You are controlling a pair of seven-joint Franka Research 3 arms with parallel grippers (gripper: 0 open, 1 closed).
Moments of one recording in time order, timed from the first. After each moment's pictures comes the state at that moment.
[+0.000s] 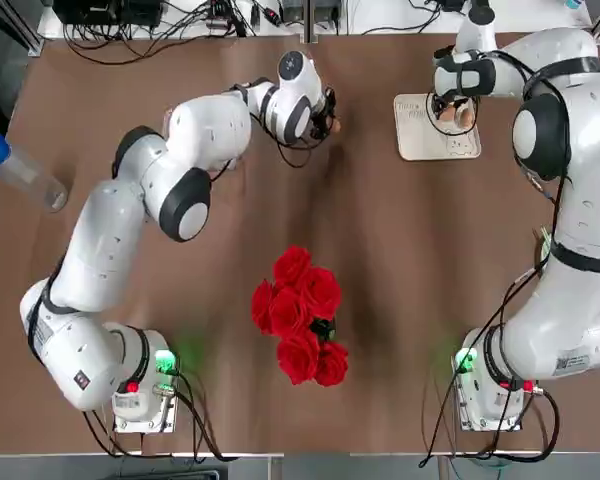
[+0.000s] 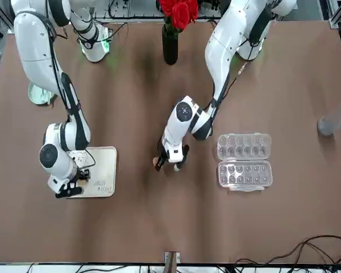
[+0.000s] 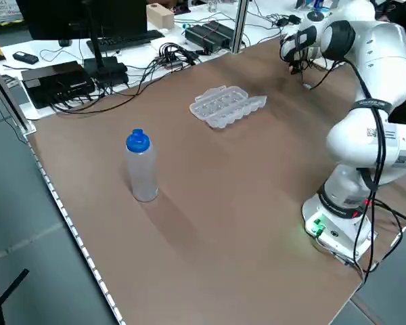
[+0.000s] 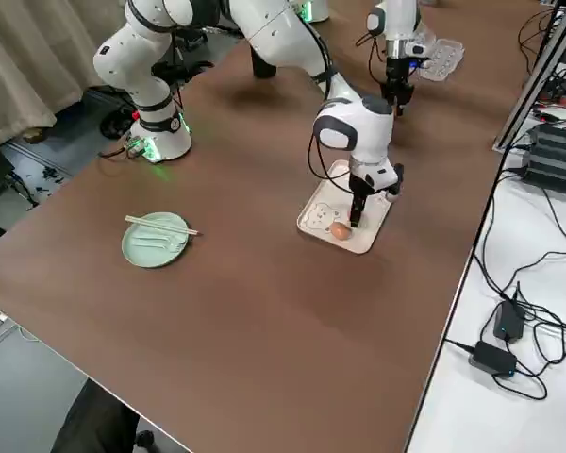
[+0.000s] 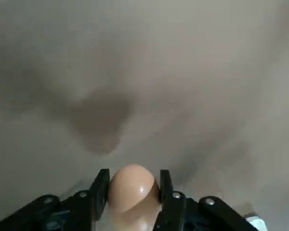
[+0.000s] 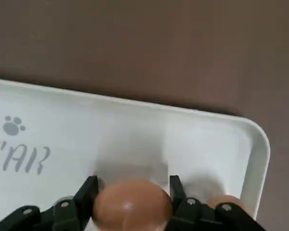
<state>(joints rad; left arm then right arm) -0.75 0.99 -0.03 -1.26 -0.15 2.69 -1.65 0.15 0.72 -0.13 -1.70 -0.06 2.46 -0.09</state>
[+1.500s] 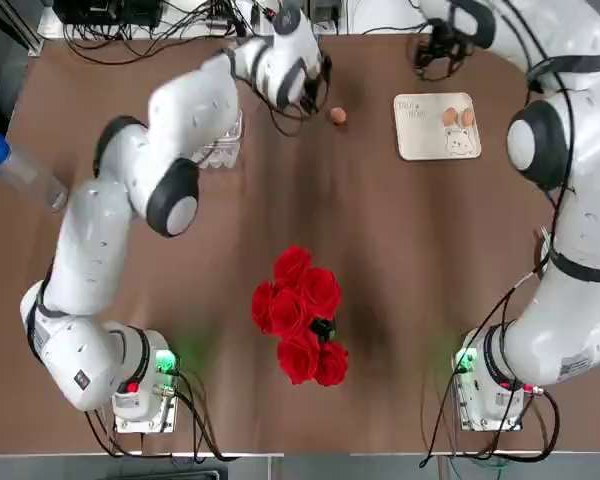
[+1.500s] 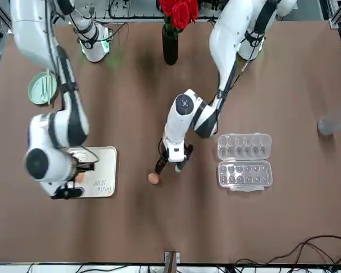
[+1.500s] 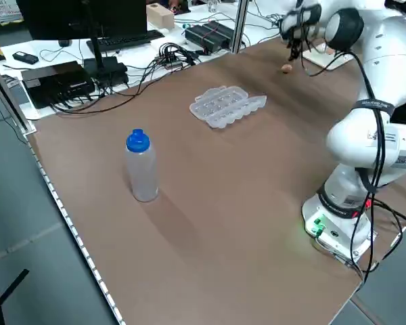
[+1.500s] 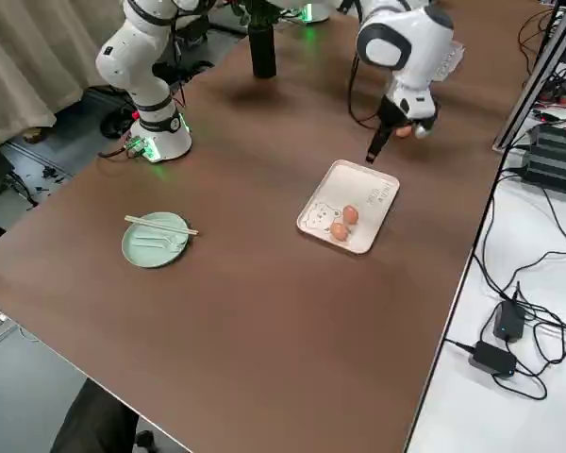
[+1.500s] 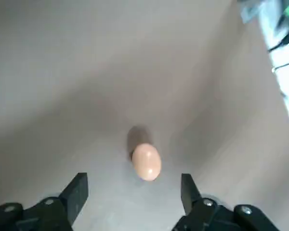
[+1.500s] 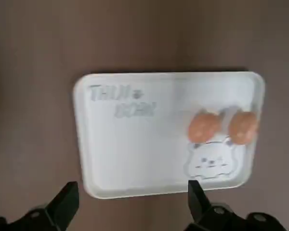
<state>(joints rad) -0.72 0.82 0.03 -1.22 -0.06 2.44 -1.58 0.33 0.66 -0.10 -1.32 -0.01 1.83 0.31</state>
